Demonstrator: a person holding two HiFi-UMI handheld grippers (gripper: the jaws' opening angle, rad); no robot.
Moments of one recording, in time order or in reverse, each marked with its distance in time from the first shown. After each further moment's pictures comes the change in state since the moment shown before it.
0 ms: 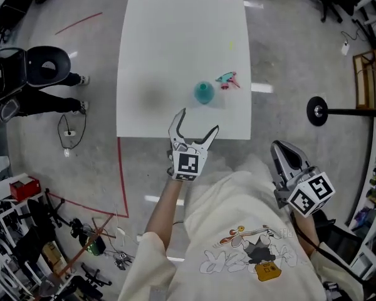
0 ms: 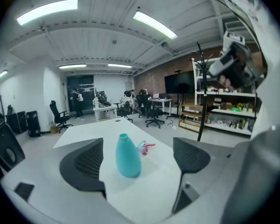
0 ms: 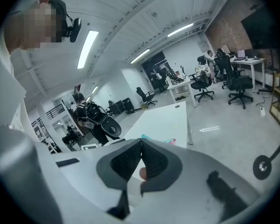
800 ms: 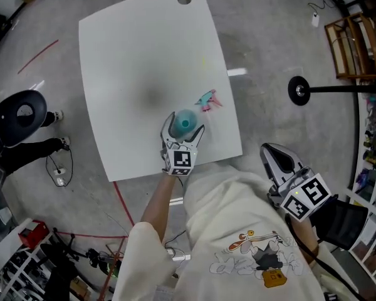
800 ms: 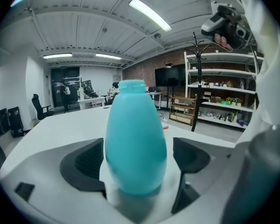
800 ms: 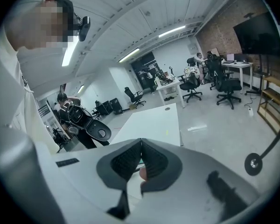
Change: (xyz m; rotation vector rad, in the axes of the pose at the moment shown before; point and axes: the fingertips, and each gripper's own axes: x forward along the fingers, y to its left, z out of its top) left arm 0.161 0.040 -0.071 0.047 0.068 -0.171; right arm 0.079 -0.045 0.060 0.047 0.000 -0.159
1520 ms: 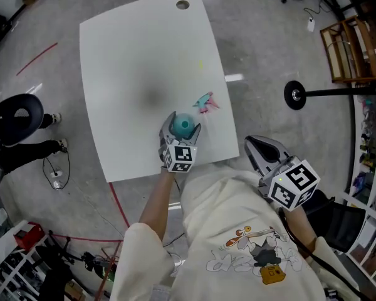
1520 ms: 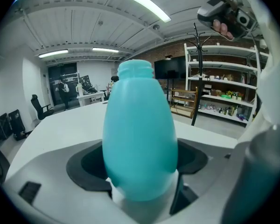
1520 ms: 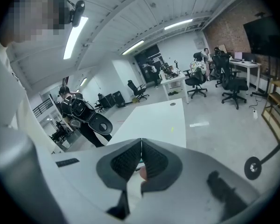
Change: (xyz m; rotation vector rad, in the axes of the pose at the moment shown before) left arm 0.005 -0.002 -0.002 0.035 0.095 0.005; right arm 0.028 0.018 0.001 -0.049 0.087 0.024
